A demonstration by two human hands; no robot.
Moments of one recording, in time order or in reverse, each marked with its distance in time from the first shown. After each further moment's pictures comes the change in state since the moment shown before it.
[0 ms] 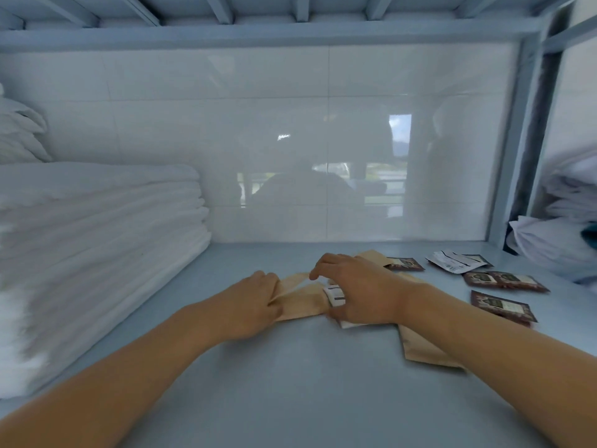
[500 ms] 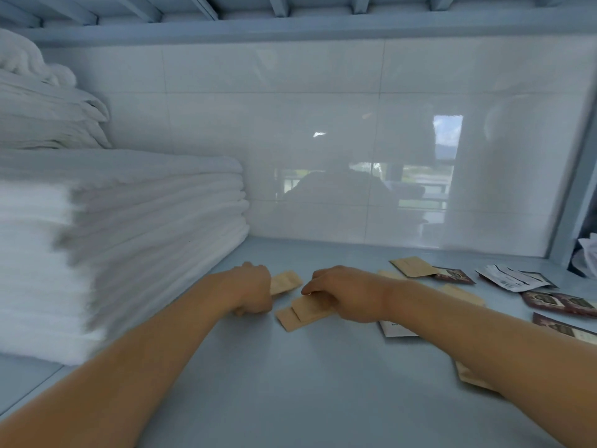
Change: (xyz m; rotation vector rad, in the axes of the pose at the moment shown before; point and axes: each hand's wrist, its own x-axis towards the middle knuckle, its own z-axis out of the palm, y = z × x) left_hand 0.009 -0.057 -0.013 0.157 -0.164 -0.427; right_hand 0.075 -0.031 0.029 0.035 -0.248 -0.127
